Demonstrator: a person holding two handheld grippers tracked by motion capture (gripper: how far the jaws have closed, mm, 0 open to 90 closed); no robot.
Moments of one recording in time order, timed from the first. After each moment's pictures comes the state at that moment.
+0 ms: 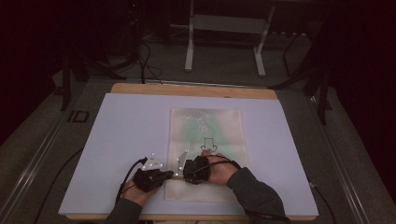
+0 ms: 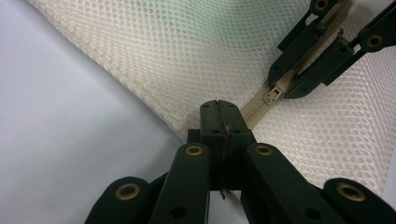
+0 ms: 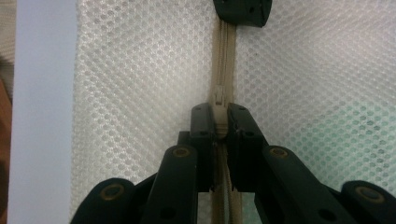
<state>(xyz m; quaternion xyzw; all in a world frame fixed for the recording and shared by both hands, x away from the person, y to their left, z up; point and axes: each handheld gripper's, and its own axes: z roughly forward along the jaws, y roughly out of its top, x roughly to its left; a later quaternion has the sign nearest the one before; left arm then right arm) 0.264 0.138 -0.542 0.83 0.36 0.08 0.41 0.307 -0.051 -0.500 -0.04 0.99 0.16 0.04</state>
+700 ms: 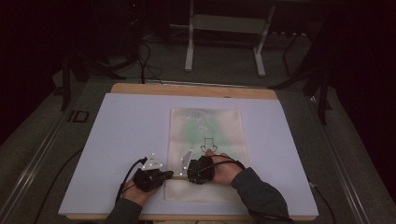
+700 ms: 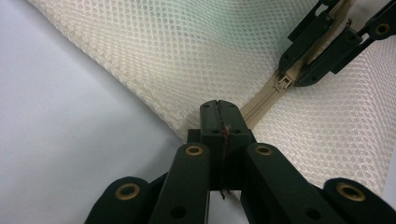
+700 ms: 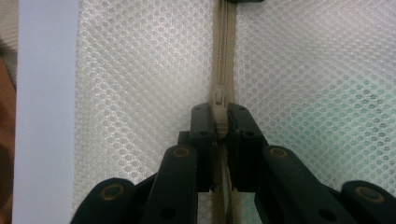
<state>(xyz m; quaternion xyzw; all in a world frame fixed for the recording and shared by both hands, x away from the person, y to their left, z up) 0.264 0.139 -0.542 0.83 0.36 0.07 0.41 0.307 -0.063 -0.499 -0.03 0.99 0.16 0.03</state>
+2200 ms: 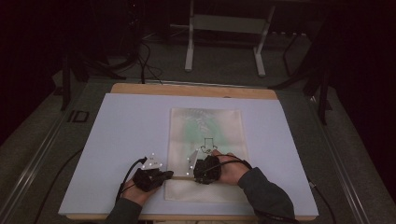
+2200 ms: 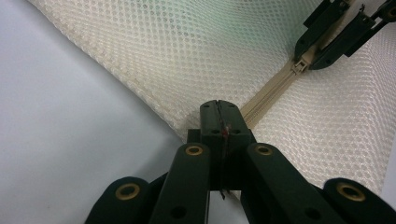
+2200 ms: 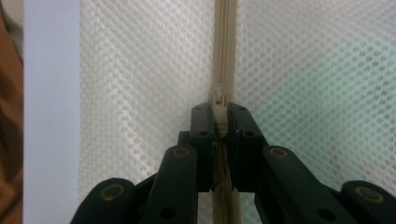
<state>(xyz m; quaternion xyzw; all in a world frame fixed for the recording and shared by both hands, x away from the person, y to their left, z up) 0.265 0.140 -0.542 0.83 0.36 0.07 0.41 0.309 -0.081 -0.496 -0.03 0.99 0.14 0.03</state>
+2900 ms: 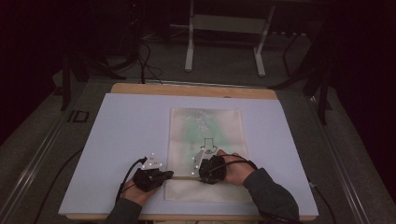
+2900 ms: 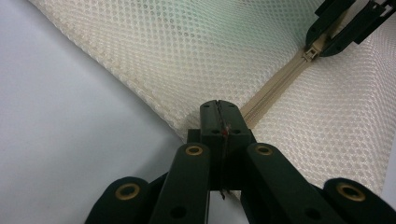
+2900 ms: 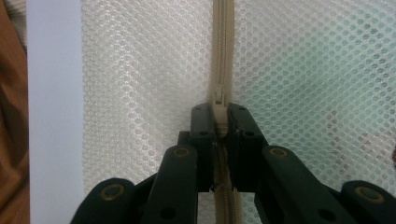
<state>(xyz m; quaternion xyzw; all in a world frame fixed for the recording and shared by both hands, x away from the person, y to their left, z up) 0.265 0.140 -0.542 0.83 0.36 0.07 0.41 0.309 -0.096 -0.493 -0.02 0.99 0.14 0.02</state>
